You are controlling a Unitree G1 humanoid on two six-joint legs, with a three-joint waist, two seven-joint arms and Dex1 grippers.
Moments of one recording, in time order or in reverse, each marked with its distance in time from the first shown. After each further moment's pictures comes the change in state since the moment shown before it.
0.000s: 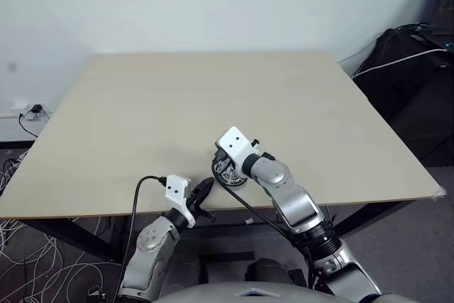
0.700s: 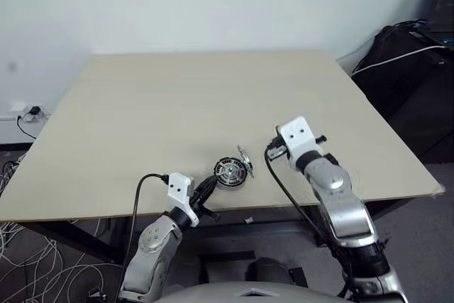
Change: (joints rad) left arm 0.012 -0.005 -0.039 -0.073 -0.006 0.041 0.028; right arm 0.215 -0.194 -0.234 -0.285 -0.047 0.092 -0.116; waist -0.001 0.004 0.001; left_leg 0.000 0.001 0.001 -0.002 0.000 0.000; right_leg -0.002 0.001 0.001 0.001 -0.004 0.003
